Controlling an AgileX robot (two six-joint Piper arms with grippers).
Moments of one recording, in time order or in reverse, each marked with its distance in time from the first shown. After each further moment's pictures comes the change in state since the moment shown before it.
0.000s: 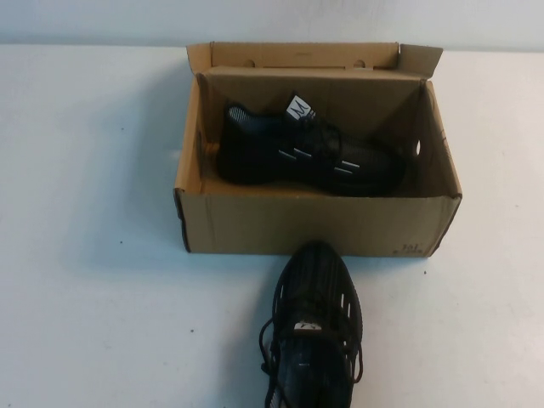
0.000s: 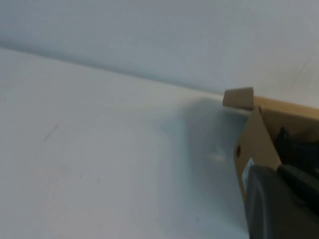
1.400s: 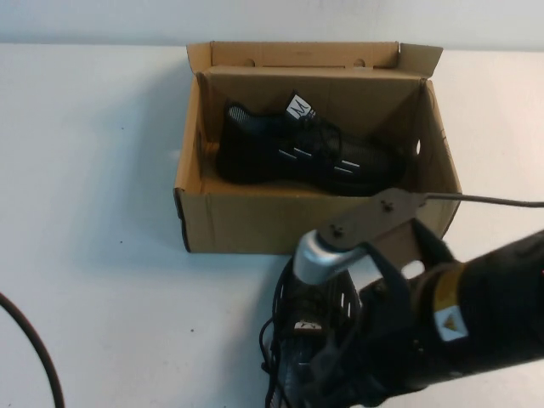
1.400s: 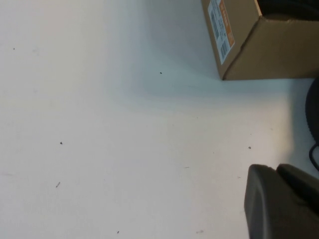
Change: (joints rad) right arm 0.855 0.728 -0.246 -0.108 0.303 0.139; left arm 0.000 0.240 -0.105 -0.297 0.363 0.360
